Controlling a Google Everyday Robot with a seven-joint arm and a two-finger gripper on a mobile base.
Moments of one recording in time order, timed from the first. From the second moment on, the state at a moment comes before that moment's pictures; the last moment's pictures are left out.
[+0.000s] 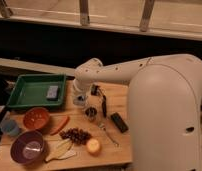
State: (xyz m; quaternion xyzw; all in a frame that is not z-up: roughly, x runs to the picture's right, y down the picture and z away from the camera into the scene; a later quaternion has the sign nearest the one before) arm -0.113 0.023 0.813 -0.27 -0.04 0.54 0.80
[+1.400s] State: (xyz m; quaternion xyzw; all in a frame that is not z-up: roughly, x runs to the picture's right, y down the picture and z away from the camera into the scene) arm -0.279 0.011 0.670 -0.36 -0.26 0.38 0.81
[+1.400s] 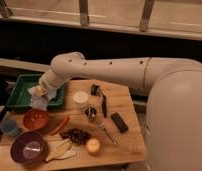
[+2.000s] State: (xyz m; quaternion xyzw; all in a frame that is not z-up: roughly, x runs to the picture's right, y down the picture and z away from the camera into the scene) arm -0.321 0.052 0.658 -0.41 -0.26 0.33 0.81
